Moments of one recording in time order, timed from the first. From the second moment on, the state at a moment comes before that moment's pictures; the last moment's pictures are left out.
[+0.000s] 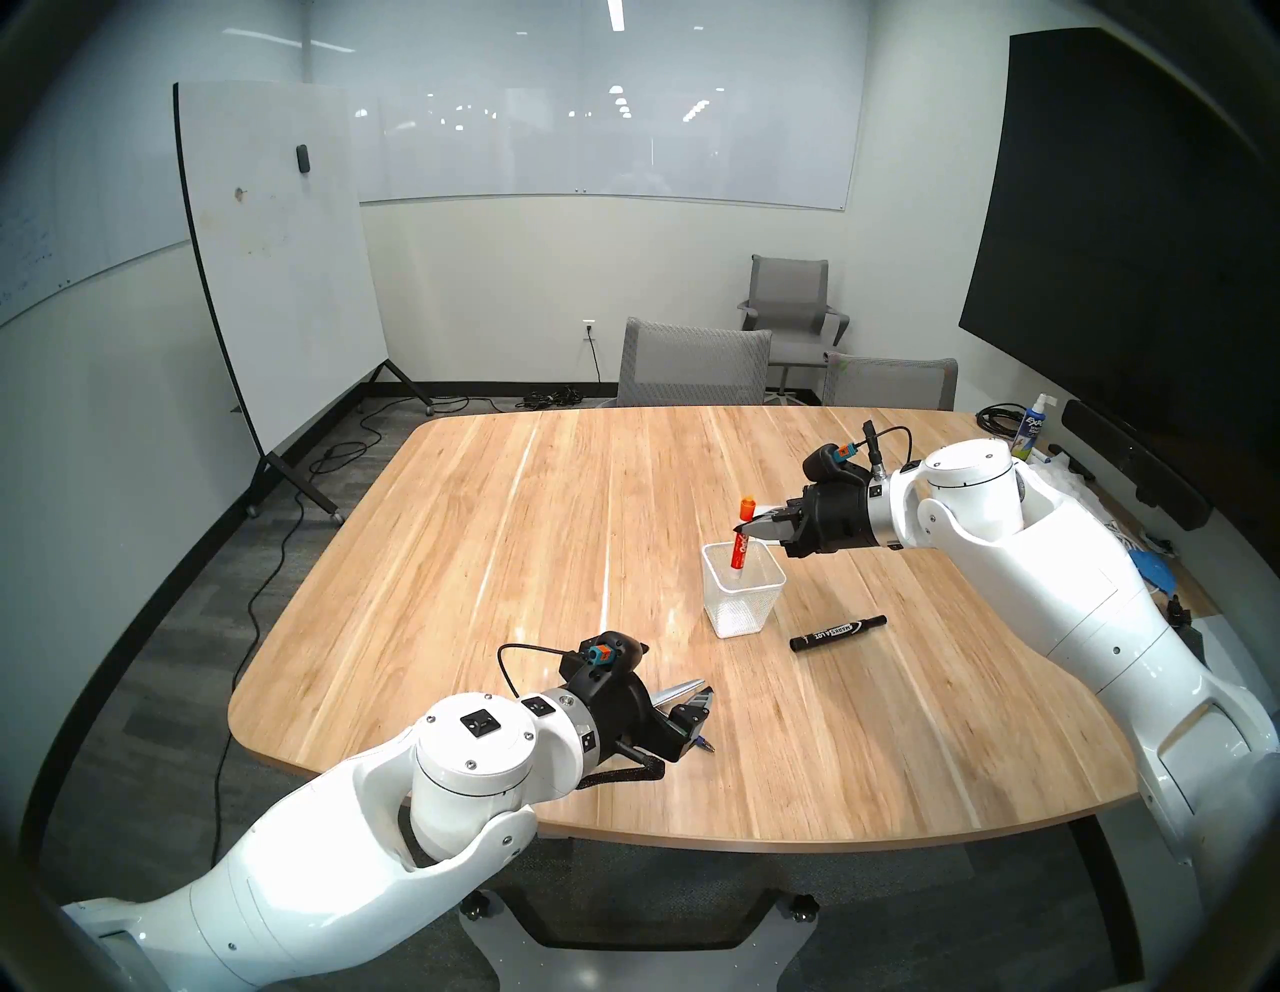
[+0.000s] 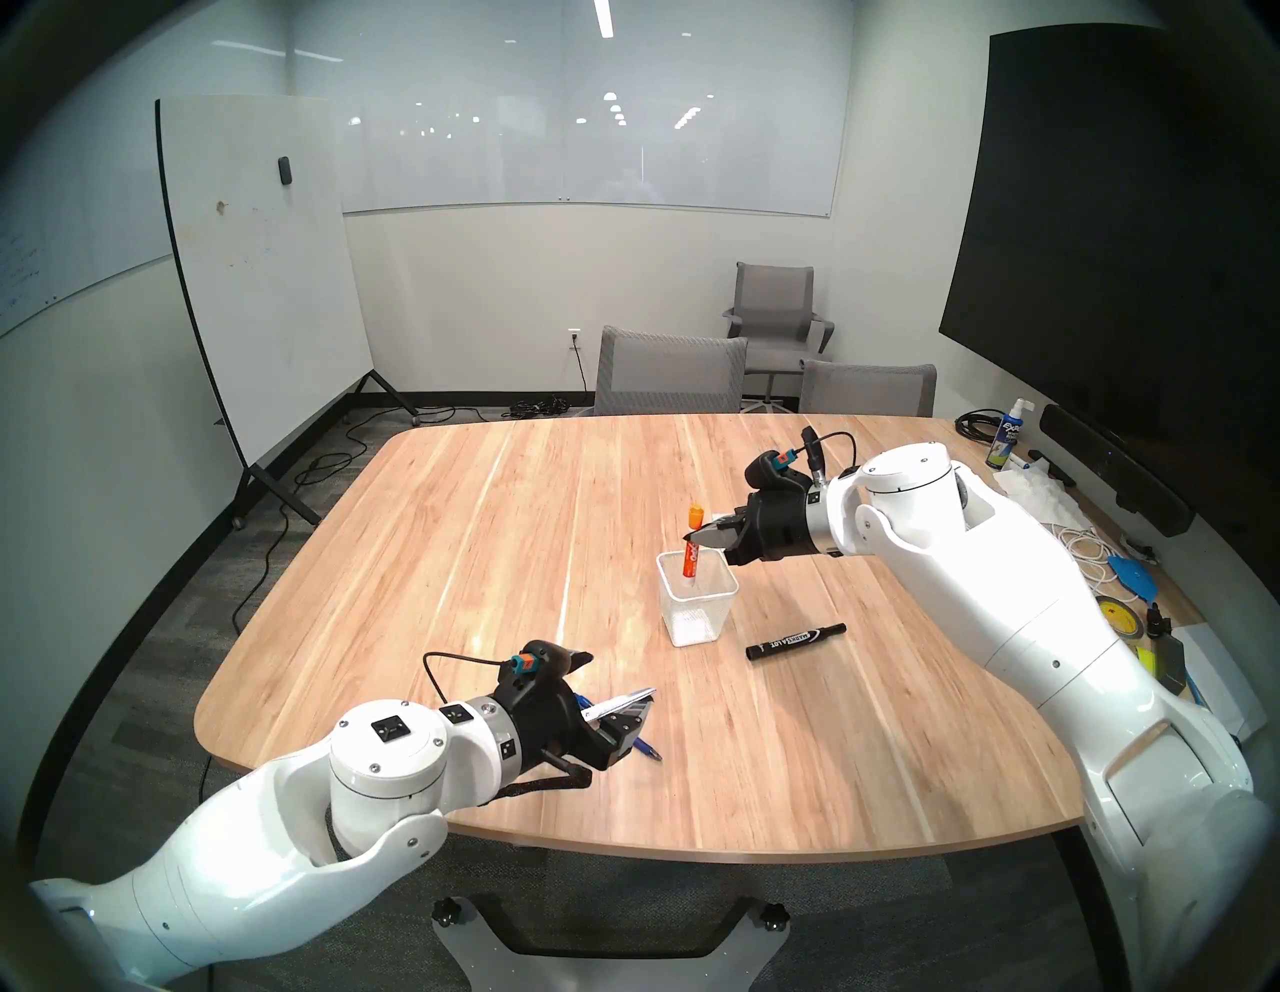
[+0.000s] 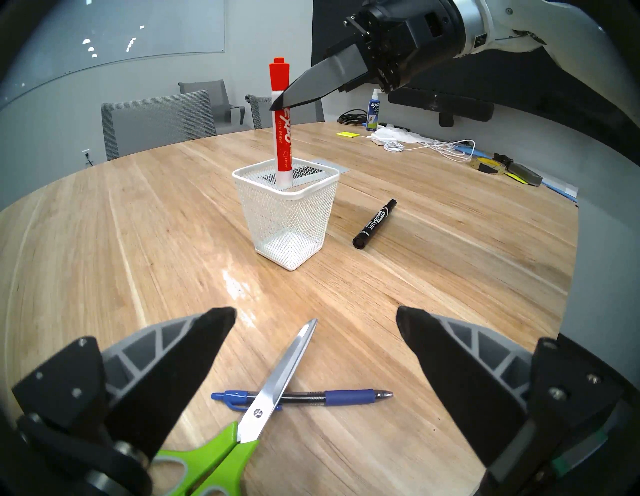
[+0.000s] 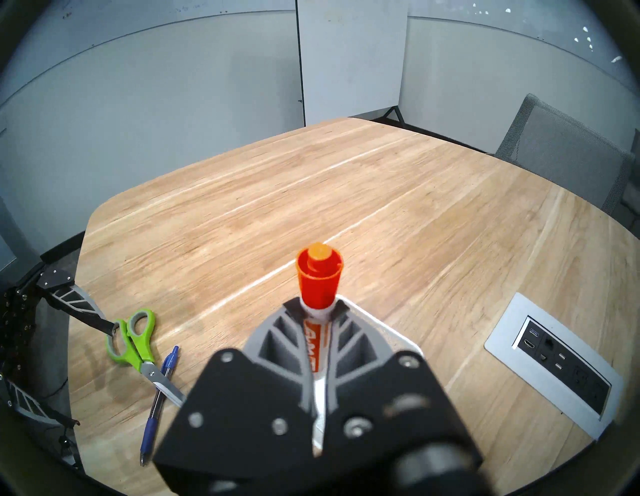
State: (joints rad) left arm 1.56 -0.92 -0.89 -2.10 -0.59 0.49 0.15; right arm -0.89 -0.80 0.96 -1.49 0.61 0.60 0.67
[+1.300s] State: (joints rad) left arm 1.56 -0.92 -0.89 -2.10 -0.59 0.49 0.14; right arm -0.93 -0.81 0.93 -1.48 0.51 0.57 0.64
